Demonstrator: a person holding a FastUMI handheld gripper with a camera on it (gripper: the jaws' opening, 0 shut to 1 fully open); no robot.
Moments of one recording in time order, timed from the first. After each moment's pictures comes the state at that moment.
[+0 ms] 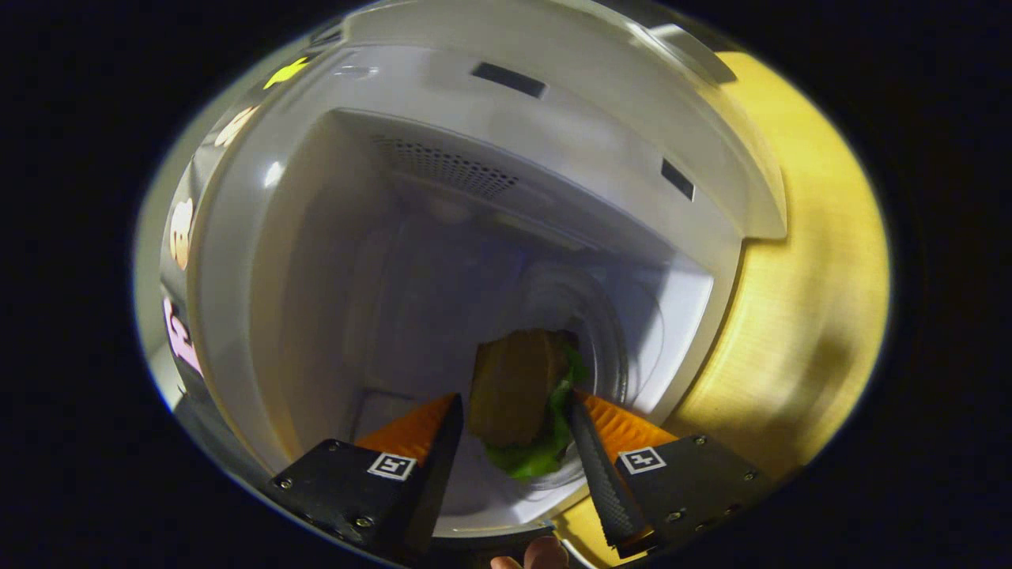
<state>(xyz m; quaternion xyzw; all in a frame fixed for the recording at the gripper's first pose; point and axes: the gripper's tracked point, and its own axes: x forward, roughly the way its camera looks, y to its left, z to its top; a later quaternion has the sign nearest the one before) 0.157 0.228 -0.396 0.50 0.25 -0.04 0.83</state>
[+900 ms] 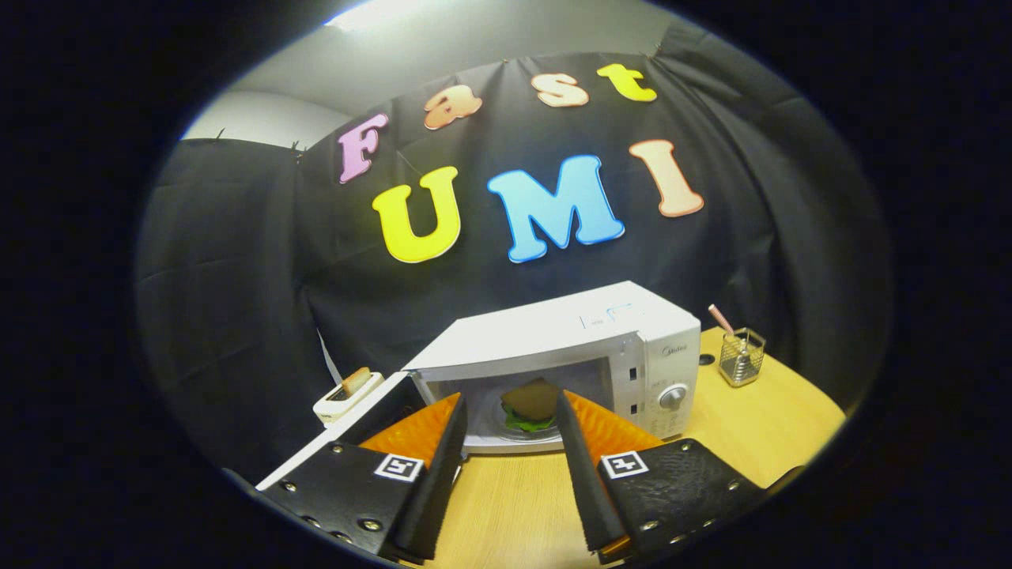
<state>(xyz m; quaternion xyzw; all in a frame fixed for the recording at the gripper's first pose) -0.051 0.185 -0.166 0.06 0.12 0.13 0.98</state>
